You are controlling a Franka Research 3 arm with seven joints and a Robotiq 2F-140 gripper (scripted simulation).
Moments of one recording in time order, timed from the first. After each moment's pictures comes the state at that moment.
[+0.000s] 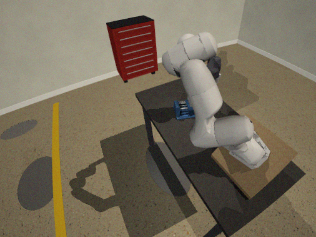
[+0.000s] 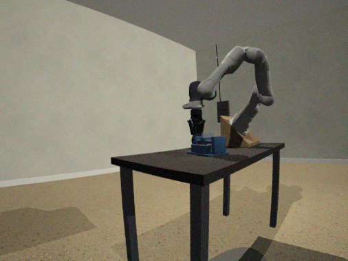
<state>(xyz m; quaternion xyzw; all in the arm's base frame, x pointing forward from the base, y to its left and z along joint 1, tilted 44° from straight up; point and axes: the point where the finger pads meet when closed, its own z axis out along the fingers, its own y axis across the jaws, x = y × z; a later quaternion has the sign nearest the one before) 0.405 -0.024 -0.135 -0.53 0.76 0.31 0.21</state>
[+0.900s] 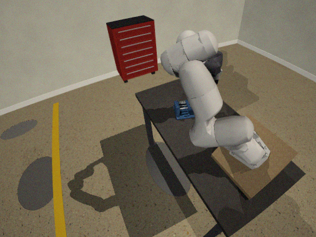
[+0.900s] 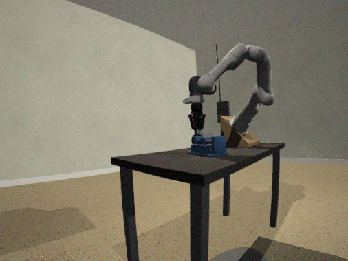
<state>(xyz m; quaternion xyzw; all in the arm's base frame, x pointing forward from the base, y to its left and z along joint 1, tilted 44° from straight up) 0.399 -0.047 -0.107 -0.53 0.76 0.31 0.21</state>
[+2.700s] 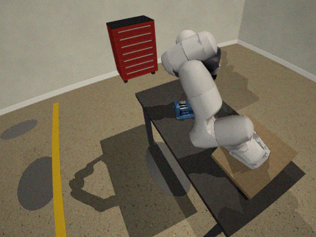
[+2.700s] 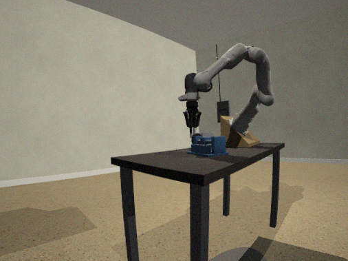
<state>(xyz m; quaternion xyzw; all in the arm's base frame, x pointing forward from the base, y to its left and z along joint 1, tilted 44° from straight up) 0.433 -0.068 -0.105 -0.53 0.76 0.31 0.21</state>
